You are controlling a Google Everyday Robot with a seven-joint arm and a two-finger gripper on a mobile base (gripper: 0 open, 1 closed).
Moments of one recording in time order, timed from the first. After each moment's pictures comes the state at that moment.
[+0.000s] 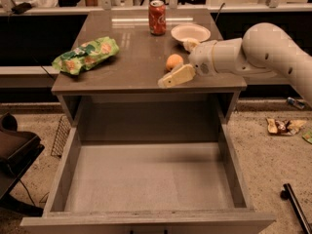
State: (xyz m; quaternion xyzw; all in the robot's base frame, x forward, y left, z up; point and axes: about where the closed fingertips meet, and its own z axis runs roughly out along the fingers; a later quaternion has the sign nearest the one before) arm 0.675 -0.061 0.866 -0.47 0.70 0.23 0.50
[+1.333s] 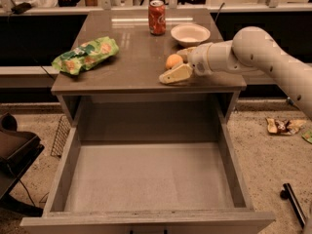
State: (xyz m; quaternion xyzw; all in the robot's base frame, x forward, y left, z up) arm 0.733 -0.074 0.822 -0.45 0.73 0.20 0.48
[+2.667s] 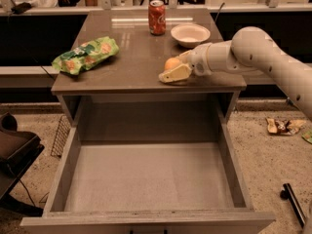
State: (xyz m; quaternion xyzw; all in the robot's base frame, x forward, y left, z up) arm 0.732 -0.072 0.821 -0.45 0.73 0.20 0.48
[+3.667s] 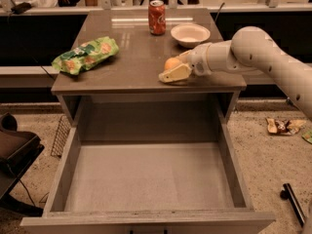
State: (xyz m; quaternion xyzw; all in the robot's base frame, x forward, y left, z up) arm 0.732 -0.071 0.823 -0.45 0.73 0.20 0.48
